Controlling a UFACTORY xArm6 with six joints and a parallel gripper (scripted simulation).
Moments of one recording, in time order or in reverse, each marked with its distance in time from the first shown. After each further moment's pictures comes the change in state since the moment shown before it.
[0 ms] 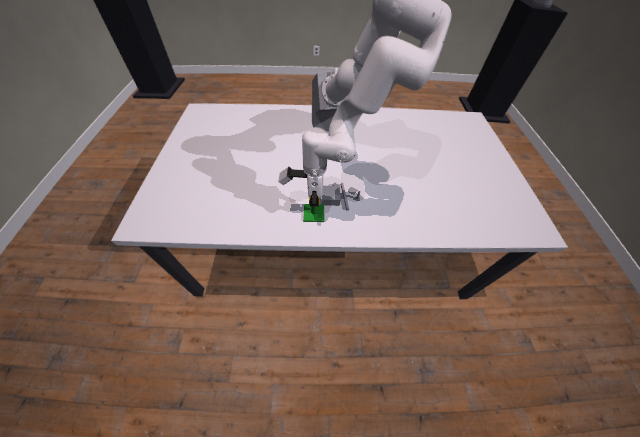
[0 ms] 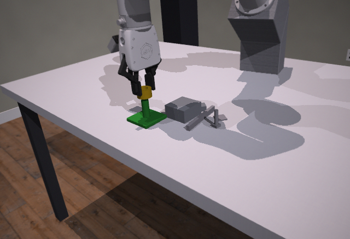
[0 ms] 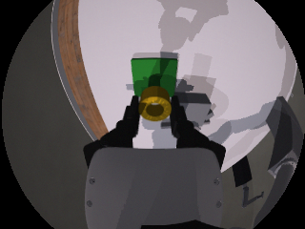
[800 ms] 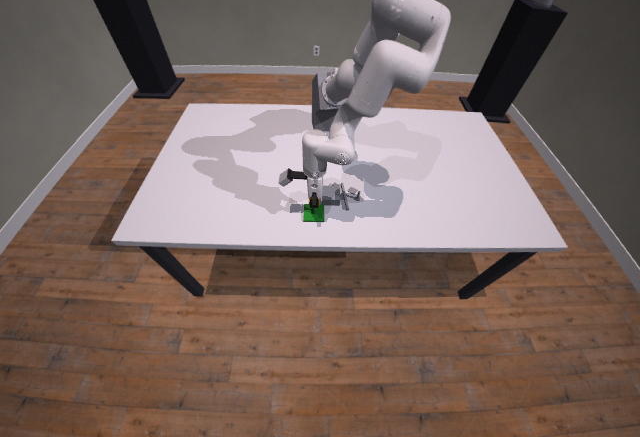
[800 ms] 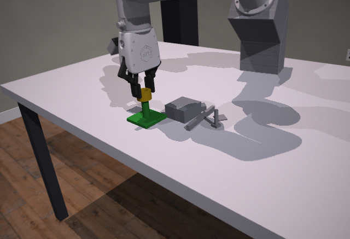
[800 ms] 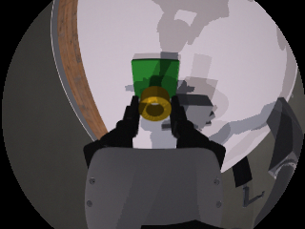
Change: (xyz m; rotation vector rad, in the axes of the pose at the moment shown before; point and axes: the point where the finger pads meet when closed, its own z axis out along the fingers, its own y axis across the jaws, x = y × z) arm 0.000 -0.002 0.006 -0.001 0.000 0.000
